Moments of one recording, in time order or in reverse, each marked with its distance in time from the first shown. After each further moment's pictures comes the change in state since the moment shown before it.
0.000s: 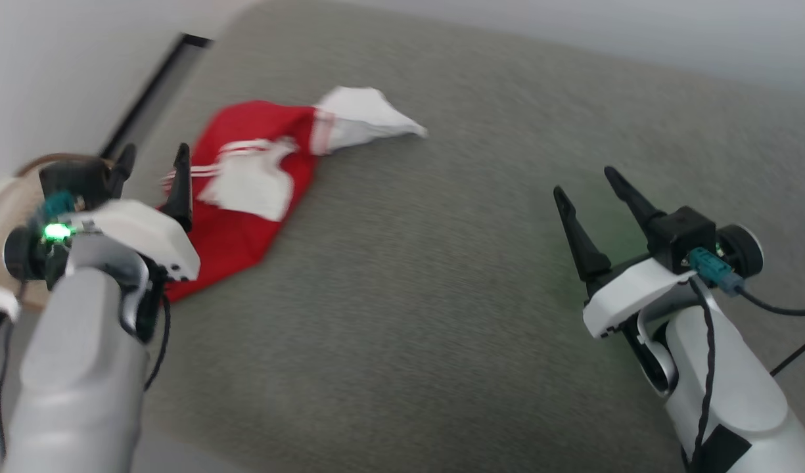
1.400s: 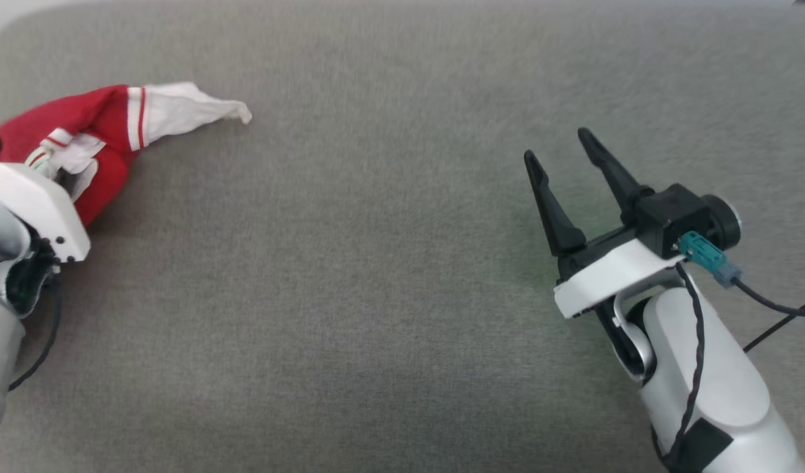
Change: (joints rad) left arm -0.211 0.357 -0.473 0.221 -0.577 -0.003 0.262; right arm -0.026 0.055 0.007 -0.123 0.011 0.000 0.000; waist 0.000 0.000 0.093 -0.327
